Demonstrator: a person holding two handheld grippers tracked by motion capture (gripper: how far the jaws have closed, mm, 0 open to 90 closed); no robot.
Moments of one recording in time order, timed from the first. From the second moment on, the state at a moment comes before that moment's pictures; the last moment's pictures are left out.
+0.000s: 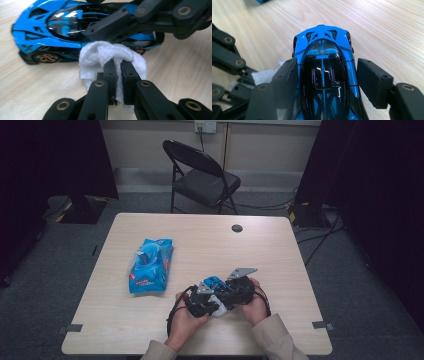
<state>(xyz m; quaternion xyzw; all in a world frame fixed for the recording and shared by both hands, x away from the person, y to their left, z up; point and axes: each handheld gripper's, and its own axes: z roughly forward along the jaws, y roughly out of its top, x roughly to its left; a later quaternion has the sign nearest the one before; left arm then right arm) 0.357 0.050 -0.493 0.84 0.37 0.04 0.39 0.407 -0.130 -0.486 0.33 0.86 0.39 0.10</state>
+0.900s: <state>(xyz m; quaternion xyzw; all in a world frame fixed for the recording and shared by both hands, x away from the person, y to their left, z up) 0.337 0.026 -0.495 0.85 0.33 0.02 0.40 0.407 -0.131 -0.487 0.33 0.85 0.39 0.10</state>
